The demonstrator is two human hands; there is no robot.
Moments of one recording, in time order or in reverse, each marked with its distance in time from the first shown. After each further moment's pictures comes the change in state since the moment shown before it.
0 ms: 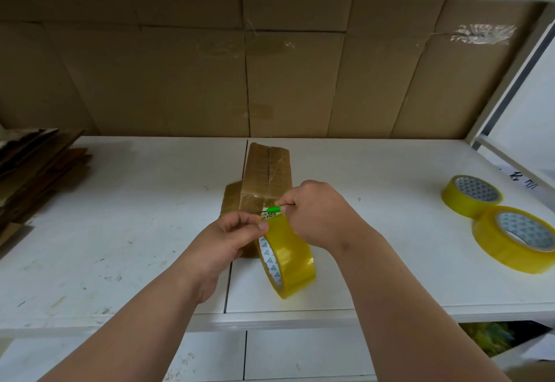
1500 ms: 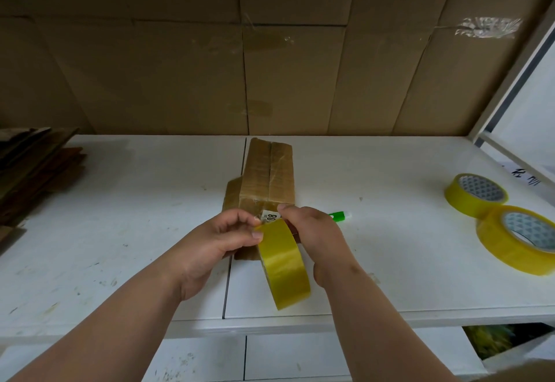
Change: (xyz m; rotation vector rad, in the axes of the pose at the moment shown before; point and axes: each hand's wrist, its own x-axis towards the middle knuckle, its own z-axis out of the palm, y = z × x) left_hand 0.010 0.002 -0.020 0.078 -0.180 0.058; right_hand -0.007 0.003 0.041 0.979 0.083 0.607
